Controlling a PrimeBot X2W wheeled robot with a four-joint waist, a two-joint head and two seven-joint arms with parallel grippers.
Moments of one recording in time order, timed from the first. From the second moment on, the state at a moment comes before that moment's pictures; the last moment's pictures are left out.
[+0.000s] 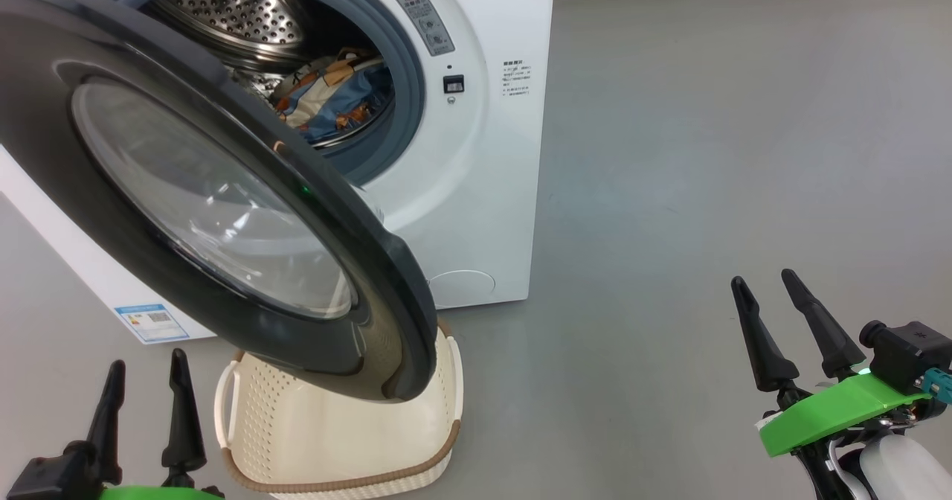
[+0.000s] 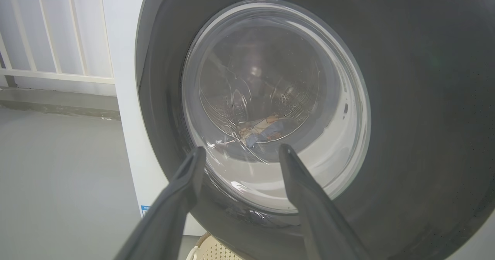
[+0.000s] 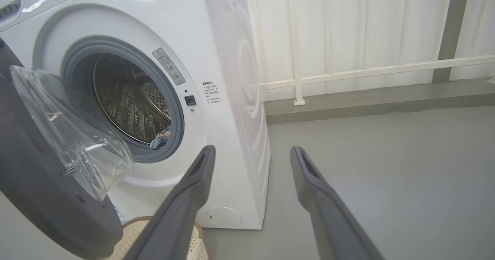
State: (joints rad) left arm -0.05 0.11 0.08 0.22 -0.31 -0.11 -0.26; right arm -0.16 -0.29 0.22 0.27 0.55 0.13 -0.25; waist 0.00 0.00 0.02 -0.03
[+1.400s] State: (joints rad) left arm -0.04 0.08 0.07 0.23 -0.30 -0.13 -0.26; right arm -0.41 -0.29 0.41 0.02 0.49 0.13 -0.25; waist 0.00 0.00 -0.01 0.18
